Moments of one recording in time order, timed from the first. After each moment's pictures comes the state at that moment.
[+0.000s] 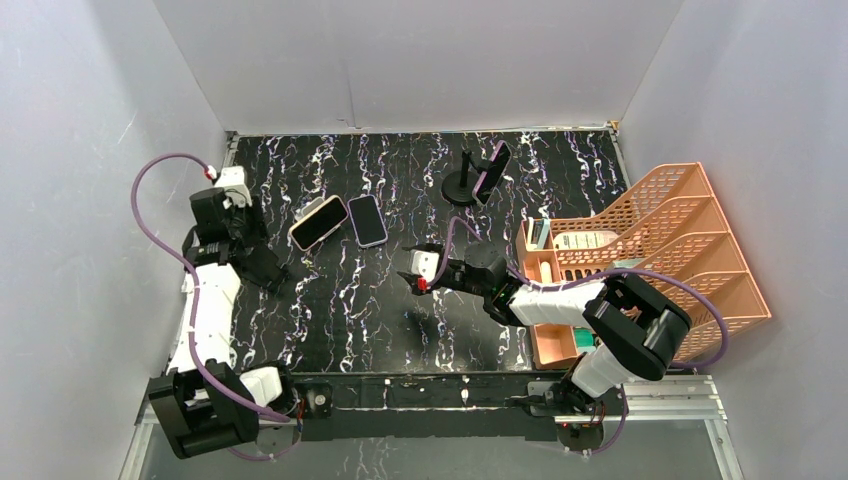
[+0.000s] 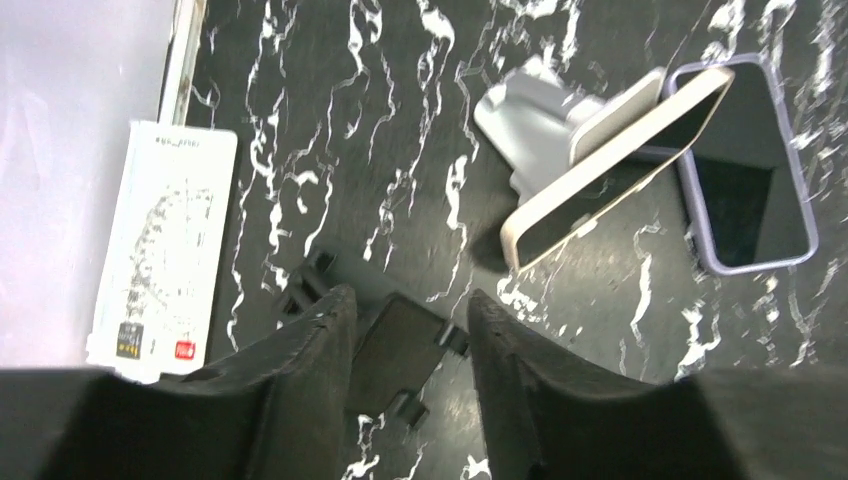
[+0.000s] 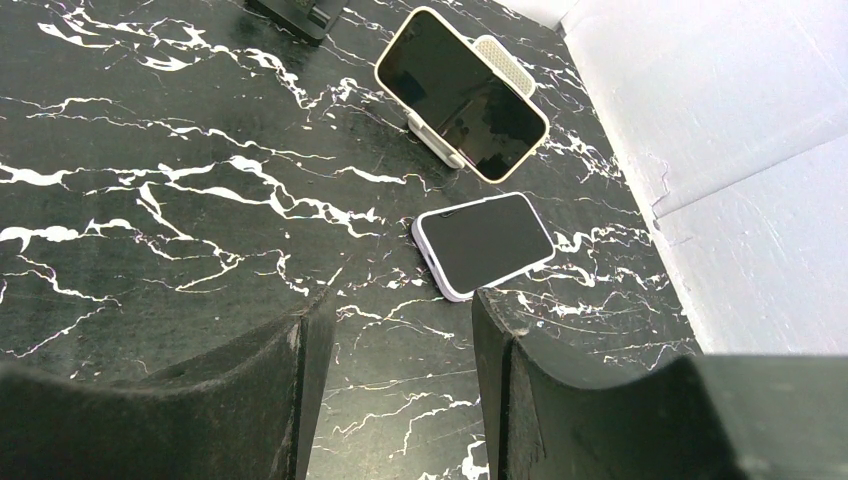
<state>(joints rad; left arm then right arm) 0.24 1.10 0.88 -0.36 0.11 0.08 0.91 1.50 0.58 0.82 -0.37 -0.60</state>
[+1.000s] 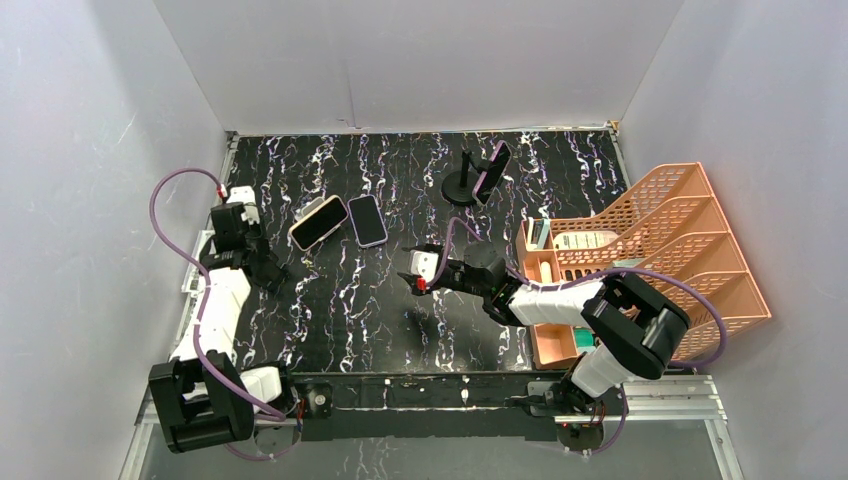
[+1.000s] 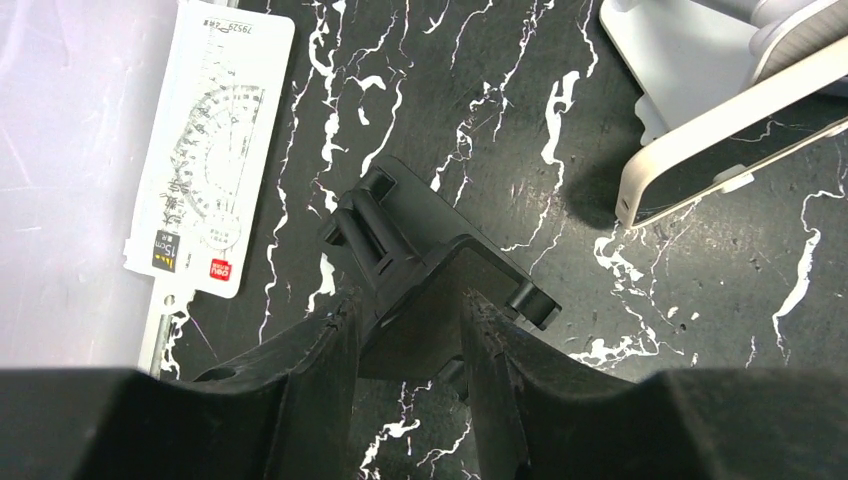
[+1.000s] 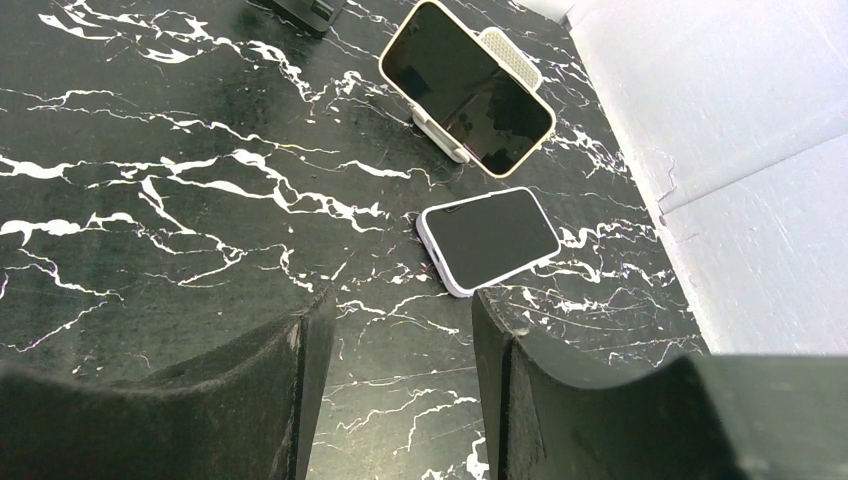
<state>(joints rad) 0.17 1.11 0.74 -0.35 -0.17 0.07 0.91 1.51 0.58 0.82 -0.37 -0.60</state>
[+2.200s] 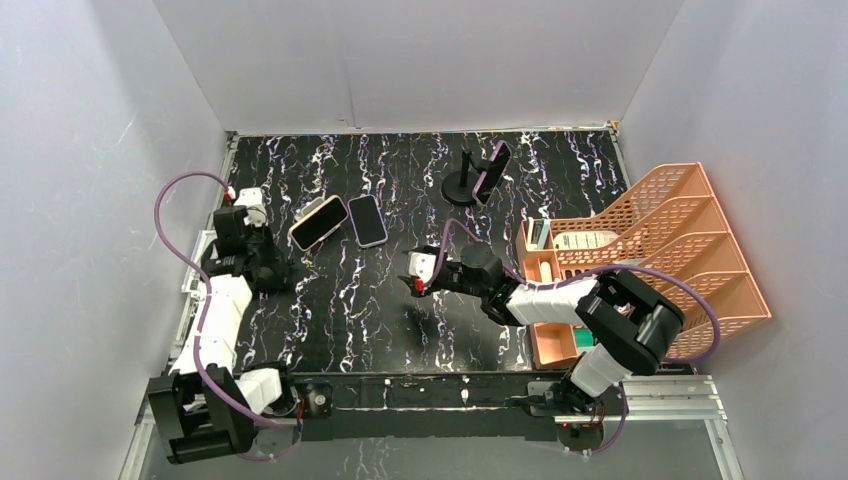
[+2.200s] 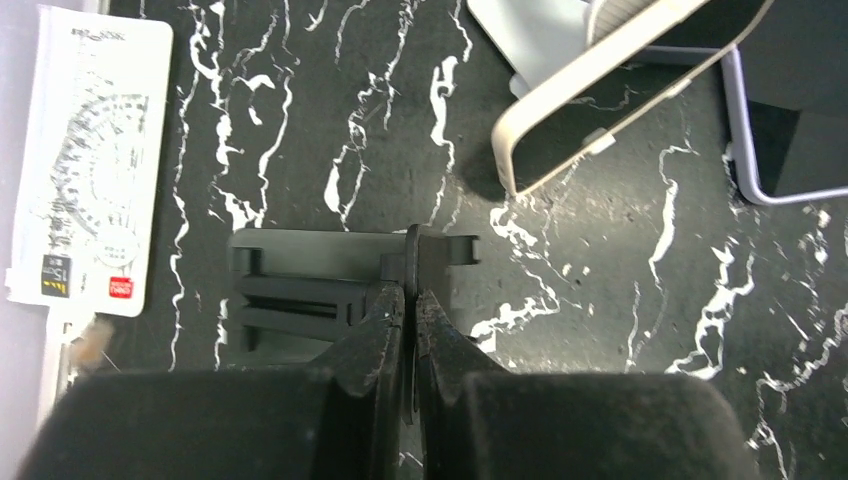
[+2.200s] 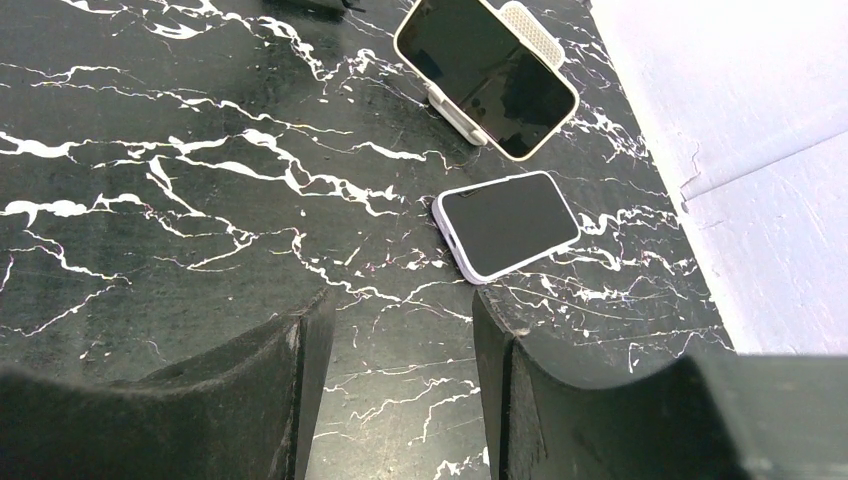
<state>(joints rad) 0.16 1.08 0.72 -0.36 -0.02 0.04 0.91 1.54 0.58 0.80 -0.37 -0.60</state>
